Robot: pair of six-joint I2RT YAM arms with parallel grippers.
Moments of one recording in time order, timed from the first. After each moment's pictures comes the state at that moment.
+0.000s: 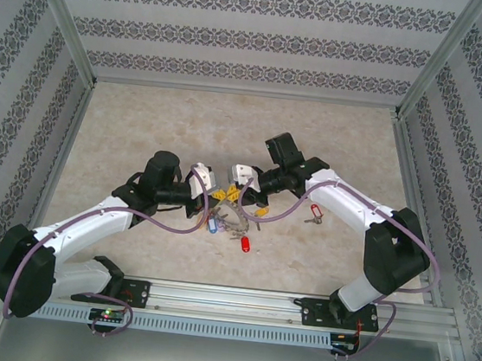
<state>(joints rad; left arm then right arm) -0.51 1.16 0.64 0.01 0.64 0.37 0.59 1.60 1.15 -0.53 -0.88 -0.96</state>
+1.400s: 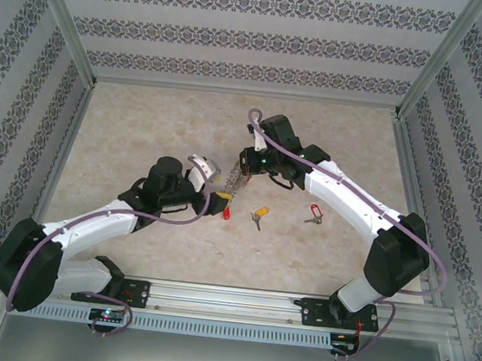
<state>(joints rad) -0.56 1.21 0.59 0.20 0.42 0.00 0.64 1.59 1.34 -0.55 -0.18 0.42</state>
